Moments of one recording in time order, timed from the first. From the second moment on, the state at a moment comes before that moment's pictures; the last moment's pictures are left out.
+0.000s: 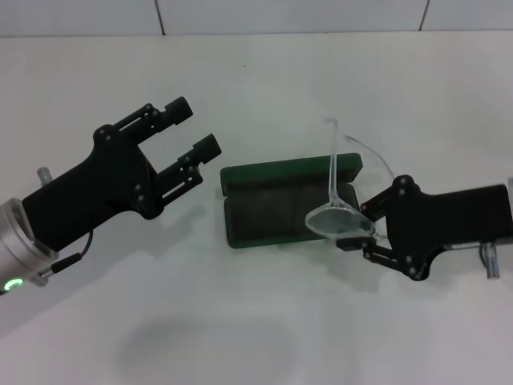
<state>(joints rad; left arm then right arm) -0.26 -2.06 1.27 0.48 1.00 1.63 -0.87 0.34 2.02 -1.38 -1.15 -1.74 -1.45 1.22</state>
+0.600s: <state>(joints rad) -0.34 -2.07 1.28 0.48 1.09 1.70 -0.90 0.37 2.03 -1.42 -0.64 -1.34 -1.56 0.31</state>
